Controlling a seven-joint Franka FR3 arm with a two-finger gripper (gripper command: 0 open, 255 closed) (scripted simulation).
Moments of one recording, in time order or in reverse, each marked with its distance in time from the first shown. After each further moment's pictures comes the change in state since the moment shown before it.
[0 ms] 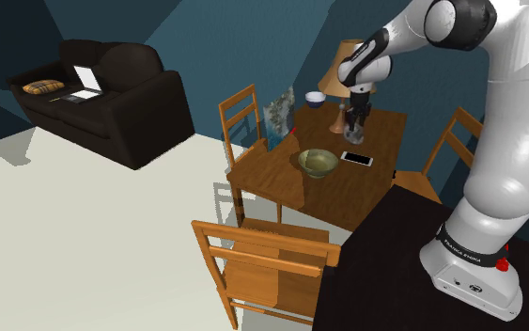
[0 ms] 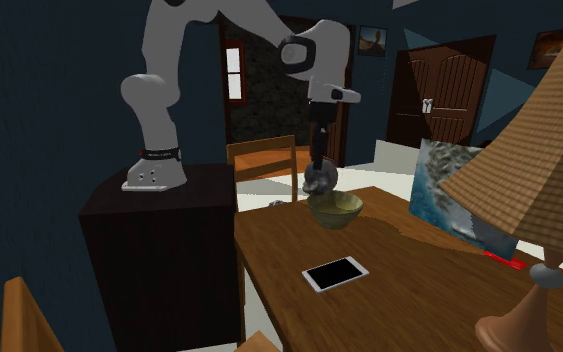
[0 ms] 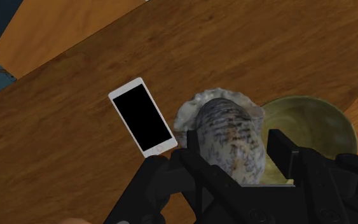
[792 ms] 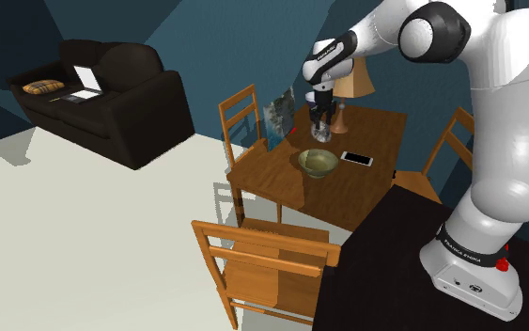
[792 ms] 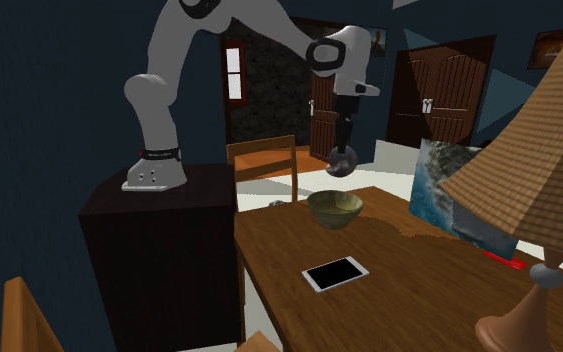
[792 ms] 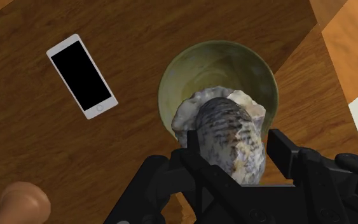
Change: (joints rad) arm 0.130 0.120 0.081 0.237 0.021 -0.125 0.217
